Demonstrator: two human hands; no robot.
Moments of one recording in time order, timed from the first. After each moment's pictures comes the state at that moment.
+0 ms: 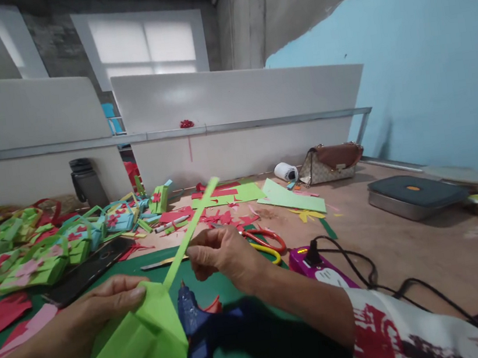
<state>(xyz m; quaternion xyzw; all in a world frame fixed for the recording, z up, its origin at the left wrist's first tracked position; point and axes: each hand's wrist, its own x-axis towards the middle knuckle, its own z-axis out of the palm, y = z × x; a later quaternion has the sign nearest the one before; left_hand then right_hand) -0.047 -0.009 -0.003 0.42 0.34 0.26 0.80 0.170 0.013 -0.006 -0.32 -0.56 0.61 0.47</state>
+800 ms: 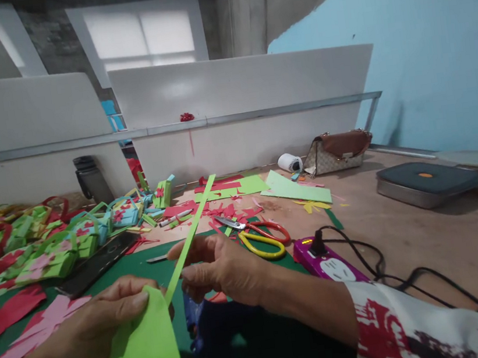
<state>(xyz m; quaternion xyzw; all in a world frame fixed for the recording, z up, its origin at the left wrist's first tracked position) -0.040 -0.015 -0.014 0.43 0.31 0.27 0.80 0.160 0.000 -0.016 -0.23 -0.50 0.73 0.41</state>
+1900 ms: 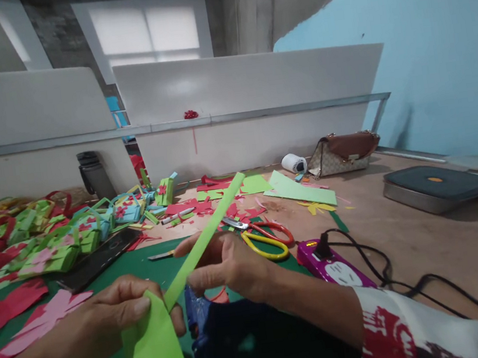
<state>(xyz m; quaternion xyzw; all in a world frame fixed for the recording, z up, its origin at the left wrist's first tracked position) -0.048 -0.011 -0.018 0.52 0.32 0.22 0.76 0.167 0.001 -0.014 -0.25 -0.56 0.68 0.41</state>
